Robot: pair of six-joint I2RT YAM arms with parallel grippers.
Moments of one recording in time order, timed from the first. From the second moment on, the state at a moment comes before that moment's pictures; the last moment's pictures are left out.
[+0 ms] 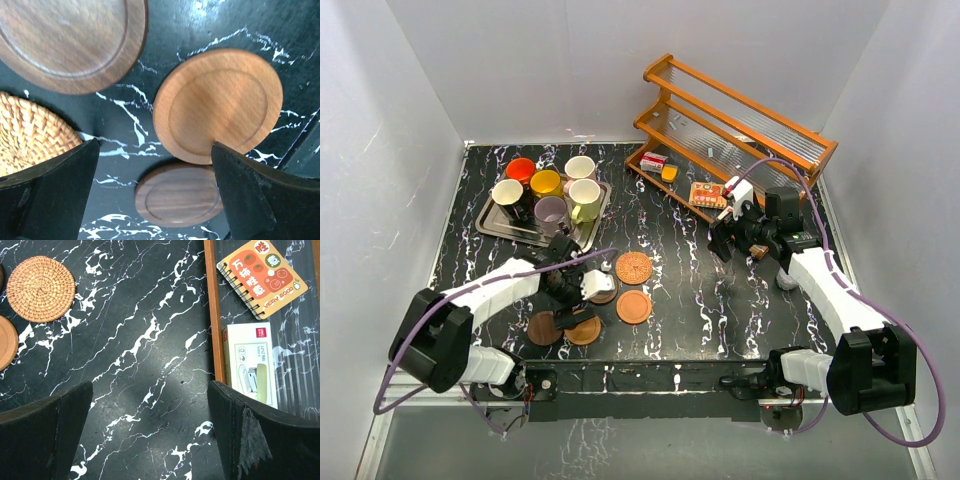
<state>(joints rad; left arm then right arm) -0.50 1.34 0.69 -0.74 0.28 0.82 0.13 1.19 0.83 -0.32 -0.49 -0.39</state>
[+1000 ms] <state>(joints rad) -0.57 1.19 0.70 -0.87 -0.07 0.79 0.12 1.21 0.83 -0.32 -0.49 -0.40</state>
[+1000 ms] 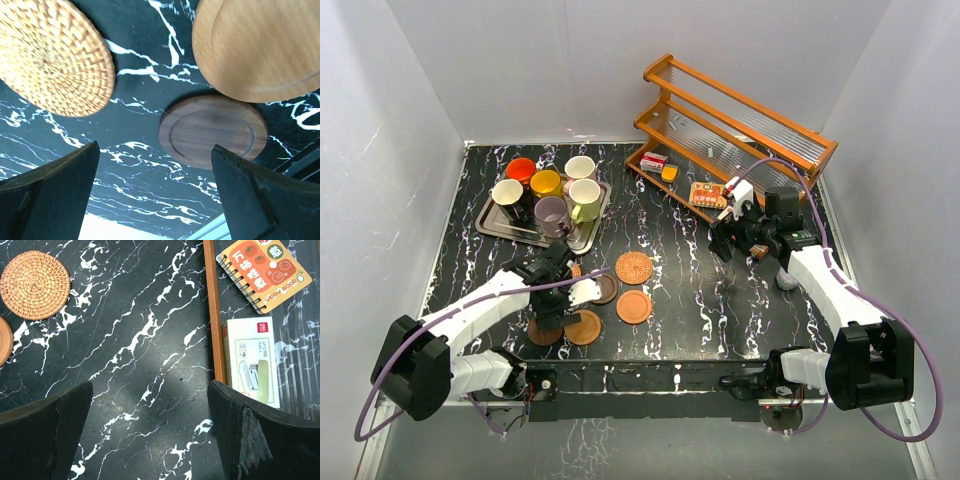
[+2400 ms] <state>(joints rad) -0.62 1.37 0.81 -0.66 0.20 0.77 0.10 1.21 0.83 -0.32 -0.50 -0.41</state>
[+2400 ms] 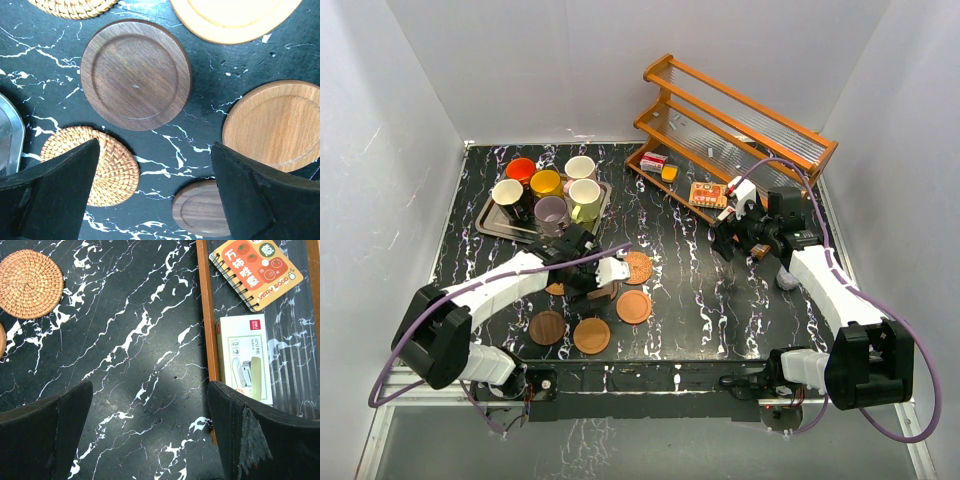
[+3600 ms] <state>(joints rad) -0.63 1.27 0.66 -0.72 0.06 0.80 0.10 1.21 0.83 -0.32 -0.50 -0.41</state>
